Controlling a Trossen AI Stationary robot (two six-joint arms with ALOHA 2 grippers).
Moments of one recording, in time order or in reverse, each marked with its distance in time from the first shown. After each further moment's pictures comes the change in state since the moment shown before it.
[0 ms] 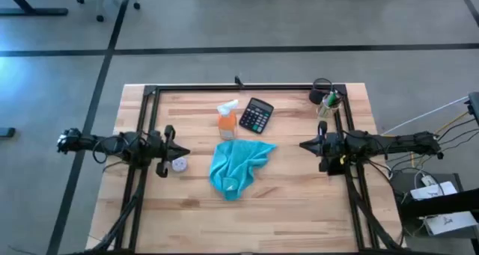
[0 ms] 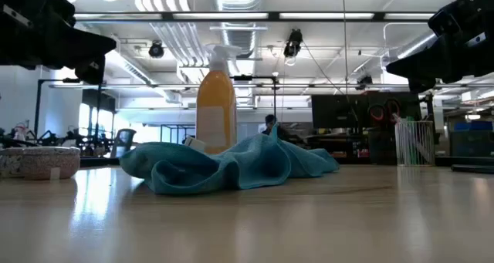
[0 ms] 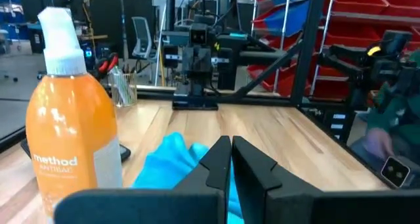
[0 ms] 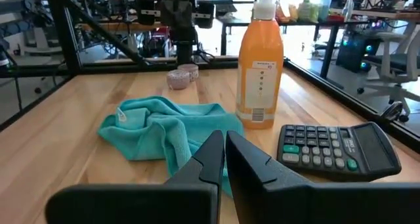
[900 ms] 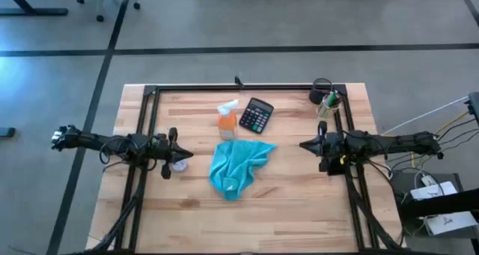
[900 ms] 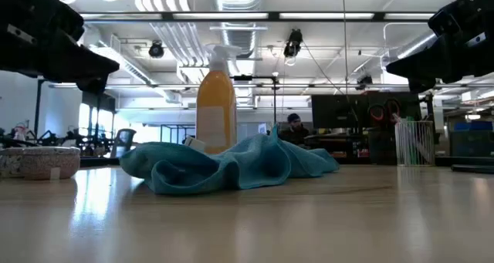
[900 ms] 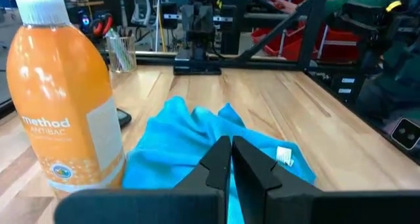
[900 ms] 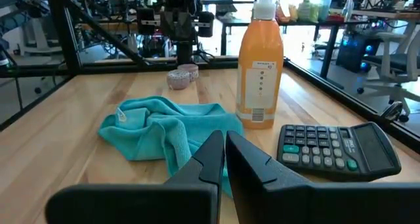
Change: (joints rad) left arm 0.000 0.147 0.002 0.001 0.000 0.000; right arm 0.000 0.000 0.000 0.000 0.000 0.000
